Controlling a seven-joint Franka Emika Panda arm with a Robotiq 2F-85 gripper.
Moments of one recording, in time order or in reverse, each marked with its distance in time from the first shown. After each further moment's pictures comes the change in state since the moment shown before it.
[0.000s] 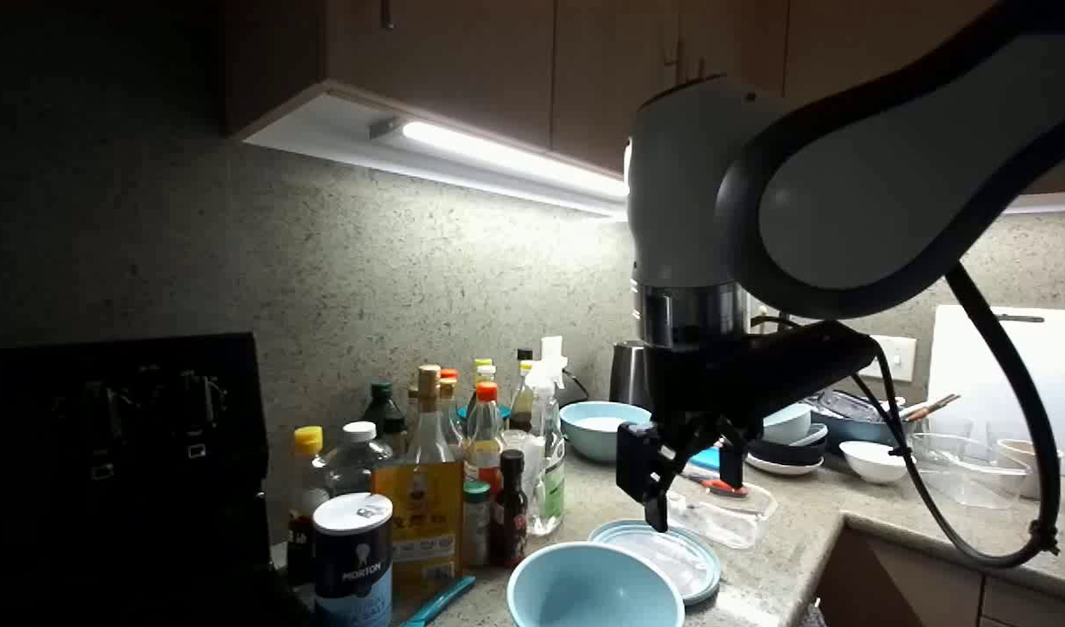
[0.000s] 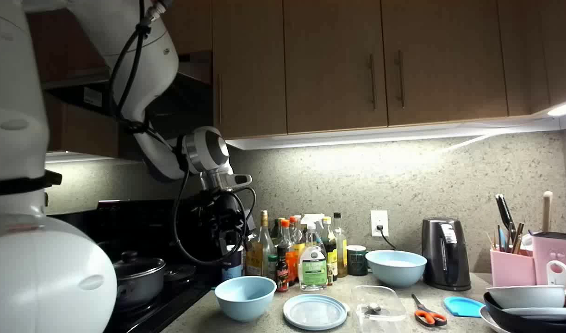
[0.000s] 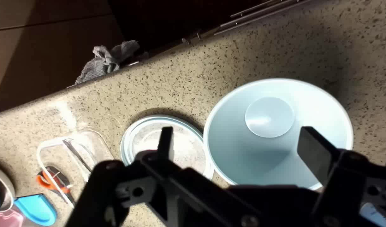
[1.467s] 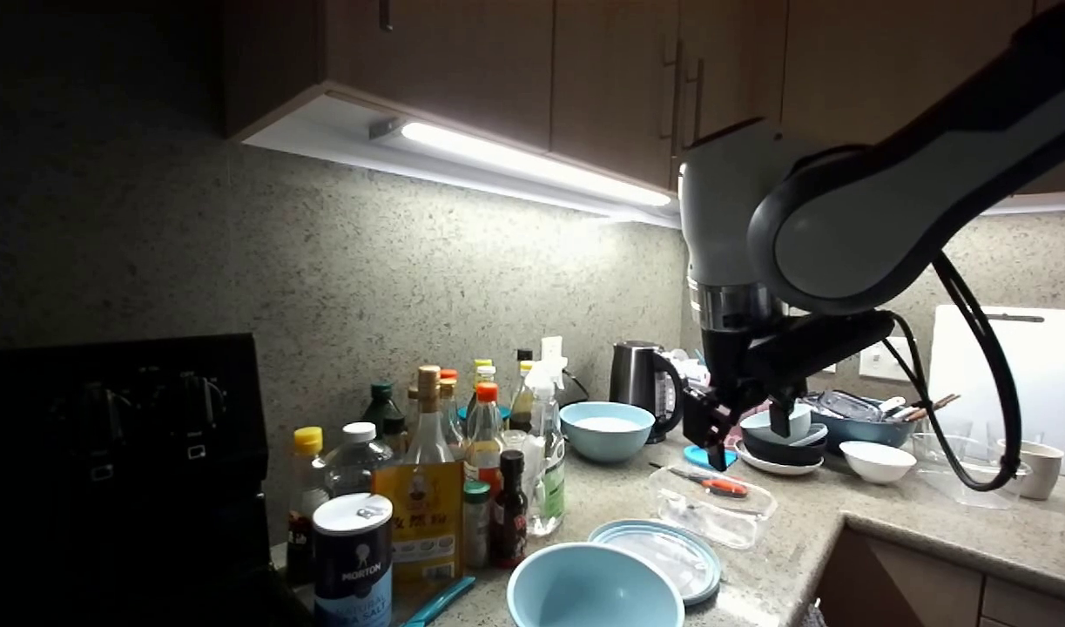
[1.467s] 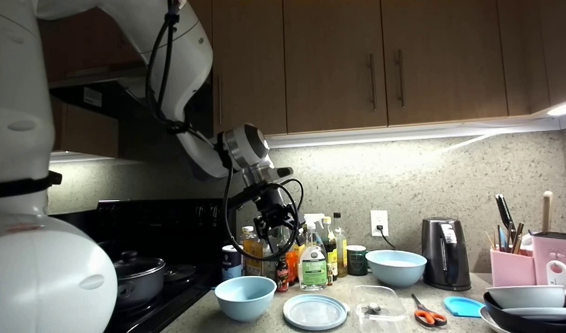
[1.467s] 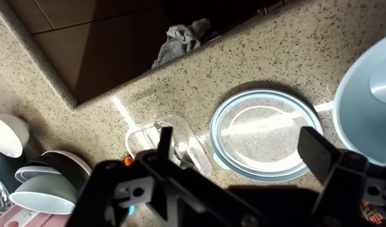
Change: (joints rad) arm 0.002 0.031 -0.244 0.029 -0.195 0.000 -0.004
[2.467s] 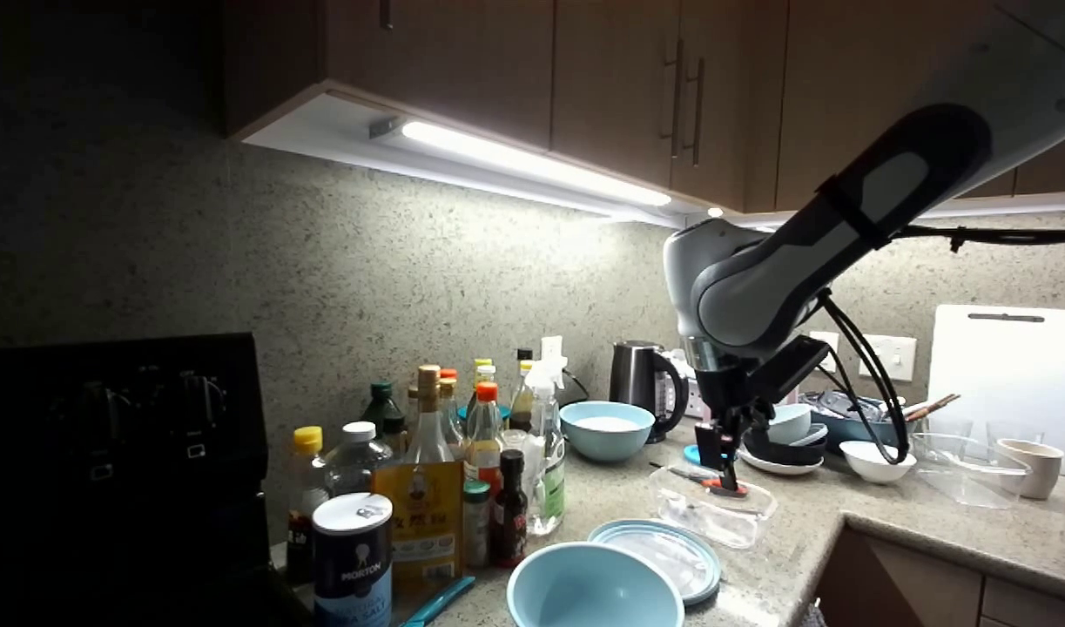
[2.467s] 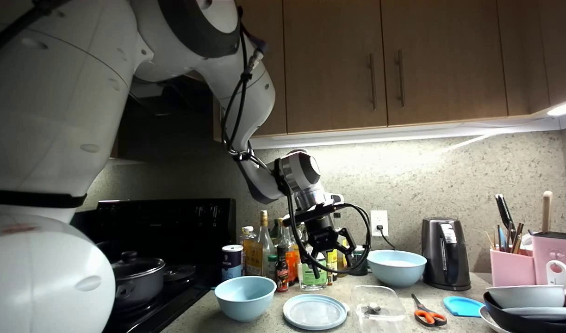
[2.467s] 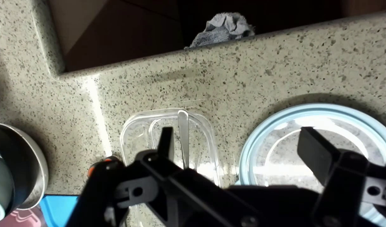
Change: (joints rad) arm -0.016 0.372 -0.178 0.298 0.014 -0.035 -0.476
